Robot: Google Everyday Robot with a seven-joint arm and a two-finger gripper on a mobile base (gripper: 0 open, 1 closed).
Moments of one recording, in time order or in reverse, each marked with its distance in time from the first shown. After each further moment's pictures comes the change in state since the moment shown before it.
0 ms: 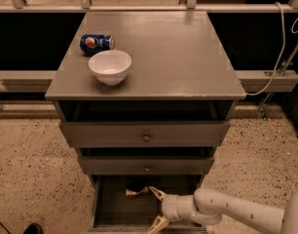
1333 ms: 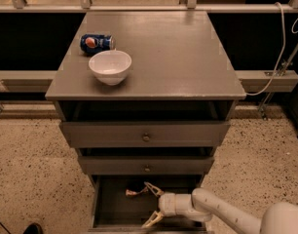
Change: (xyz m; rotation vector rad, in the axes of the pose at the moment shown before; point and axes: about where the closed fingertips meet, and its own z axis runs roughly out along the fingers) arm 0.020 -0.025 0.041 0.014 -0.274 -0.095
